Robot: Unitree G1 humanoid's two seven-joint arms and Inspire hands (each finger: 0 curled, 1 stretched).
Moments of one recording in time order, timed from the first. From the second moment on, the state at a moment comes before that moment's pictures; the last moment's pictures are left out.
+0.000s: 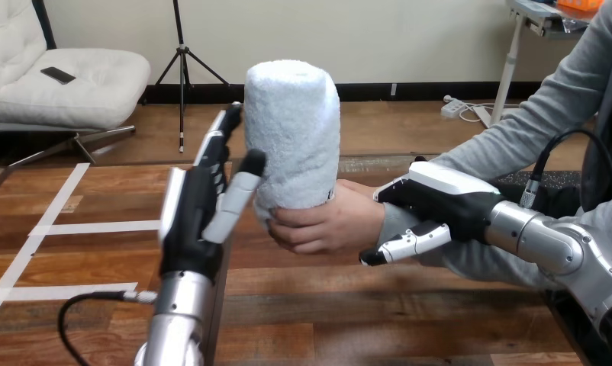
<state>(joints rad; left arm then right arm) -0.11 0.00 0.02 0.30 0.04 -0.49 -0.04 -0.67 -0.55 0.37 0.90 -0.44 -0.58 0.33</state>
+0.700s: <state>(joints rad) -0.02 0.00 0.03 0.16 -0.05 -0.48 -0.07 -0.67 -0.55 0.35 0.90 -0.44 -0.54 0.33</state>
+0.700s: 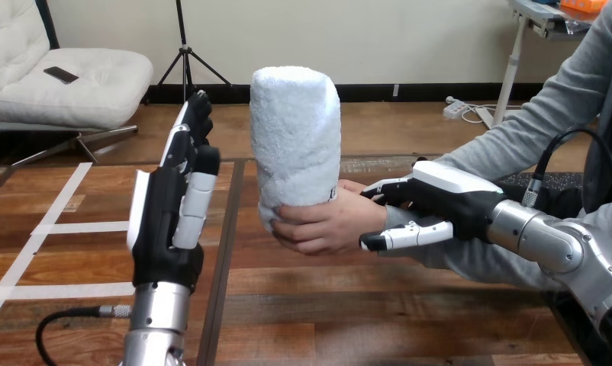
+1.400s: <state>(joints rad) 0.05 0.00 0.04 0.09 -0.08 -0.47 -0.10 -0.62 -0.55 0.29 0.90 -0.36 -0.55 0.30</state>
